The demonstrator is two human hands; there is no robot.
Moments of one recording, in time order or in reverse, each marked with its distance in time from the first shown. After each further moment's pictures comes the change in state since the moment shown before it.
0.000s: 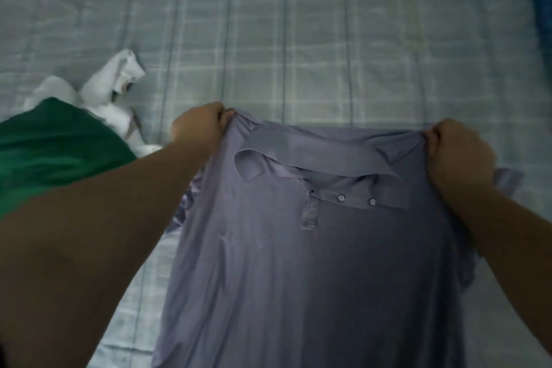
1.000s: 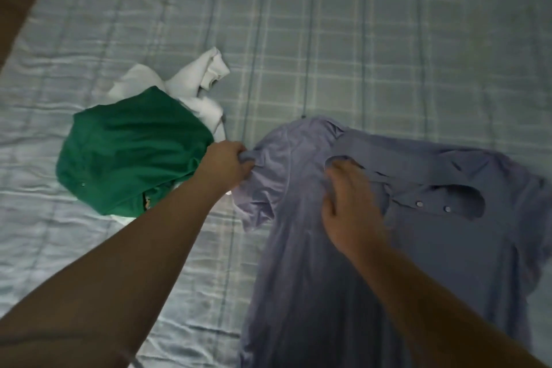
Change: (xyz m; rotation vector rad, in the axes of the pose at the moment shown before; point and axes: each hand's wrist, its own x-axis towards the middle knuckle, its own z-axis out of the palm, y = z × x) left_hand -0.079 -0.139 -0.035 -0.255 -0.187 -0.019; right_hand -0.171 -0.275 0.032 0.301 -0.099 -0.379
